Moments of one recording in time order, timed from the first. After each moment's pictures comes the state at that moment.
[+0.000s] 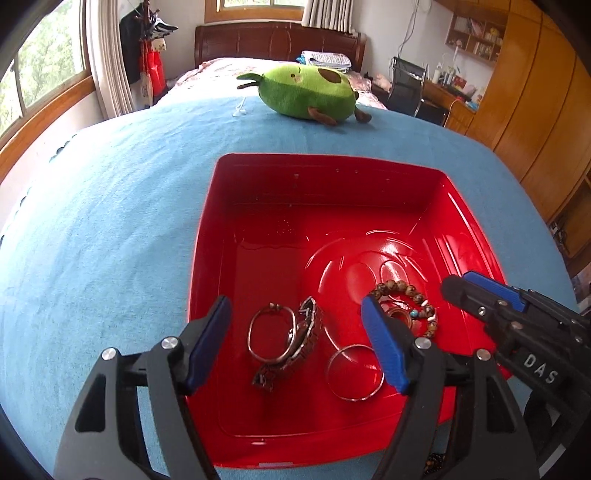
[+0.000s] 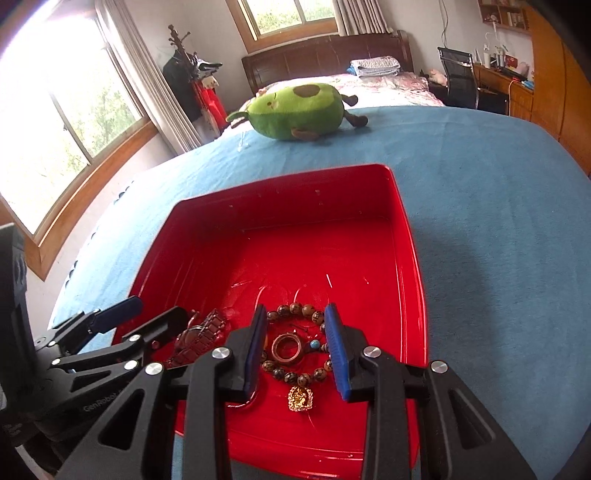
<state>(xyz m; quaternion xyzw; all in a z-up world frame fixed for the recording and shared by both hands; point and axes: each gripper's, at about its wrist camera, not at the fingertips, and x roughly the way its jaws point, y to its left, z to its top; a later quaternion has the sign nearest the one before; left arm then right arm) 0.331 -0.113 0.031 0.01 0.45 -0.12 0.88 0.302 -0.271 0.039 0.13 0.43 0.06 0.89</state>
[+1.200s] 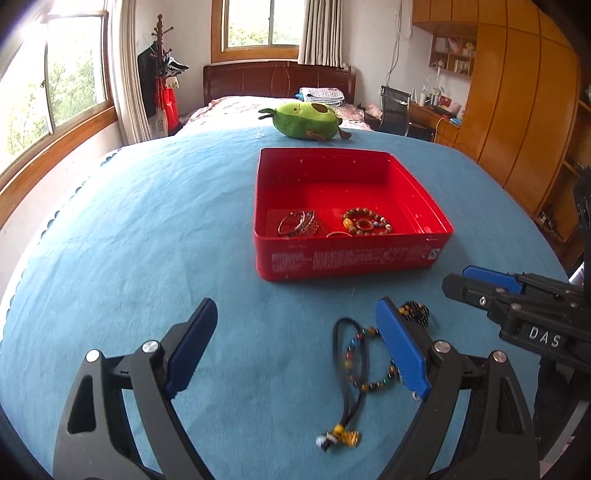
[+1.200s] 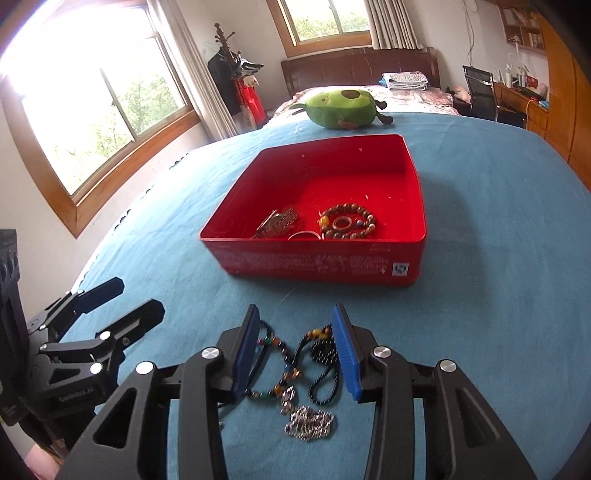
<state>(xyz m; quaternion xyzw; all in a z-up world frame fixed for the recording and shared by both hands) 0.134 -0.058 0.063 0.03 0.38 -0.12 0.92 0.131 -0.231 0.062 0.10 0.41 0.12 0.90</state>
